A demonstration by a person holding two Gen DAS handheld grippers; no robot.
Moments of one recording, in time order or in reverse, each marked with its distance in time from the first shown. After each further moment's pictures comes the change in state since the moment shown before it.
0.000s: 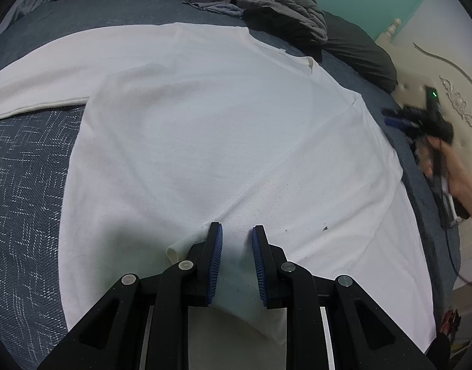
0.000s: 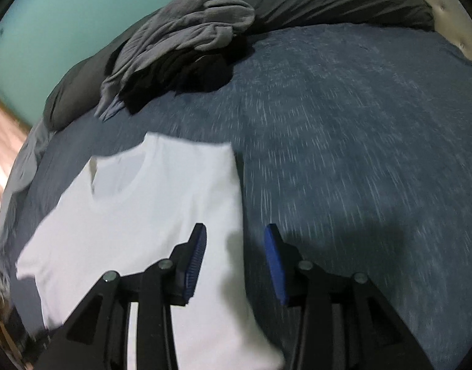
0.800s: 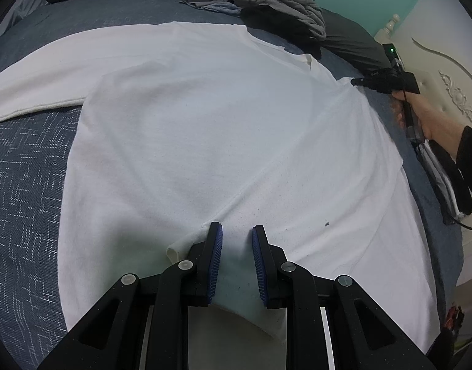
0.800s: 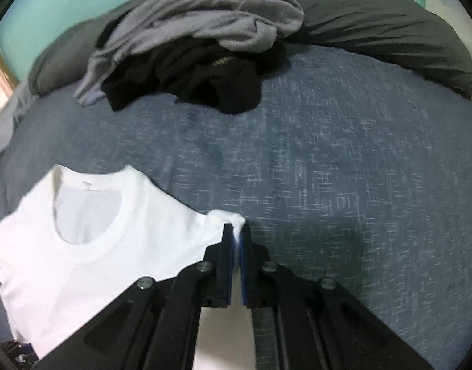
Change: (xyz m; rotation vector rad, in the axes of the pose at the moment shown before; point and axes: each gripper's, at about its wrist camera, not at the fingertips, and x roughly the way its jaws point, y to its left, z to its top) left arm -0.001 -0.002 -0.004 0.019 0.003 0.010; right arm 0.074 0.046 0.080 -0.227 0.063 -0.148
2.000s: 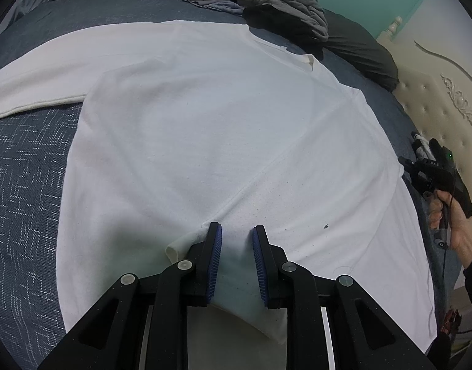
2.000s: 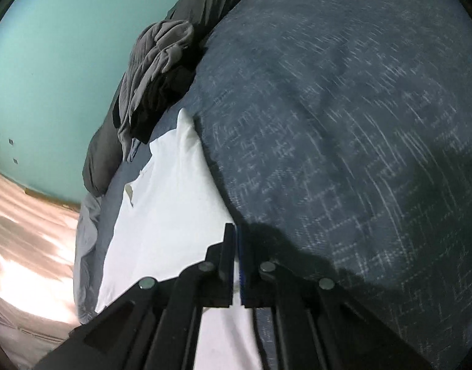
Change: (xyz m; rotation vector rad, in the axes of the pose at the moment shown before) left arm -0.002 0.001 -0.002 -0.020 0.003 -0.004; right arm -0.079 -0.101 -0.223 0.626 -0.126 0.486
